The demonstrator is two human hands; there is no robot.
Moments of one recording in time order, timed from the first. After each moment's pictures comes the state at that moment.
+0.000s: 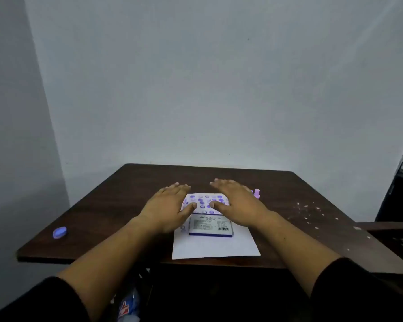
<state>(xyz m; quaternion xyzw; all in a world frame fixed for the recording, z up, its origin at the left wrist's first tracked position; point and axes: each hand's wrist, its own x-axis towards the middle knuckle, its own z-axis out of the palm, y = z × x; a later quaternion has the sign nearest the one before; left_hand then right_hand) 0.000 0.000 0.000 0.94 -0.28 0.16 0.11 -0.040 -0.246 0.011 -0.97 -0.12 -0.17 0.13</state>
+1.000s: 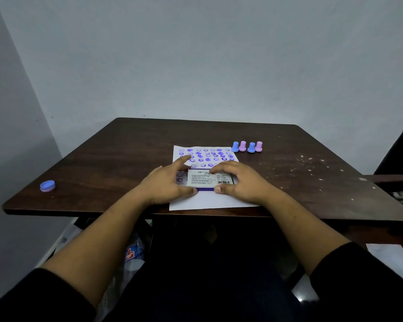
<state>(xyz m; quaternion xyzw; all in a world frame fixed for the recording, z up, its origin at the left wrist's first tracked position) -0.014 0.005 -0.039 0.92 -0.27 -0.03 0.28 -0.056 -0.264 -0.046 -0.94 -0.15 -0.08 0.28</state>
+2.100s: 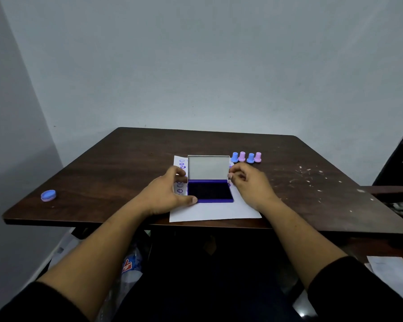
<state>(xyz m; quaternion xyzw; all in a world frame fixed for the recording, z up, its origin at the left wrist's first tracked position) -0.014 0.008 -0.040 0.90 -0.22 -0.04 0.37 -0.051 -0.267 -0.046 -0.90 0.03 -0.18 0.40</state>
